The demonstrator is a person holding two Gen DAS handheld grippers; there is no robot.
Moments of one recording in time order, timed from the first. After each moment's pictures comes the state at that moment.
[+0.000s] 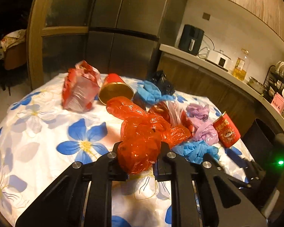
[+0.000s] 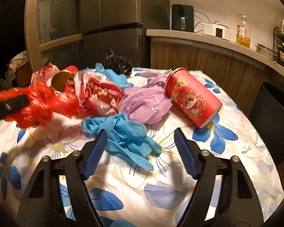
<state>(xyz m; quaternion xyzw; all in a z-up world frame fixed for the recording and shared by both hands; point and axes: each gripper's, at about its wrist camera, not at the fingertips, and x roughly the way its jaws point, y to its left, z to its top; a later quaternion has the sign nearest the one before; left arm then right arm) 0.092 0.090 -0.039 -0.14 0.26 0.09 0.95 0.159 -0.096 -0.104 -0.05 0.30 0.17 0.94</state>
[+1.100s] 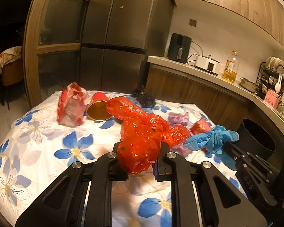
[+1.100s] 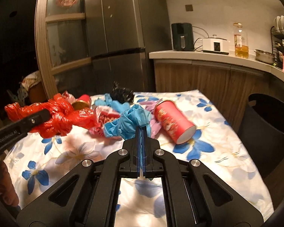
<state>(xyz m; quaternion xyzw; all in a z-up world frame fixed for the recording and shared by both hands) 0.071 0.045 -0.004 -0.10 0.22 0.07 0.97 0.112 -0.155 -0.041 0.01 0.22 0.20 0.95</state>
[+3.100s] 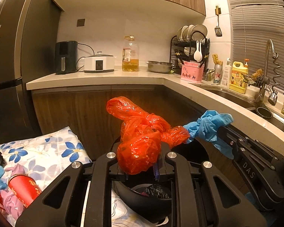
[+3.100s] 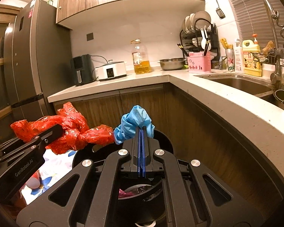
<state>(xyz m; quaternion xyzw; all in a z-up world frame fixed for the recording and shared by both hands) 0.215 -0.284 0.024 0.01 0.18 -0.24 0.95 0.161 -0.455 -0.001 0.08 0.14 -0.10 0.98</state>
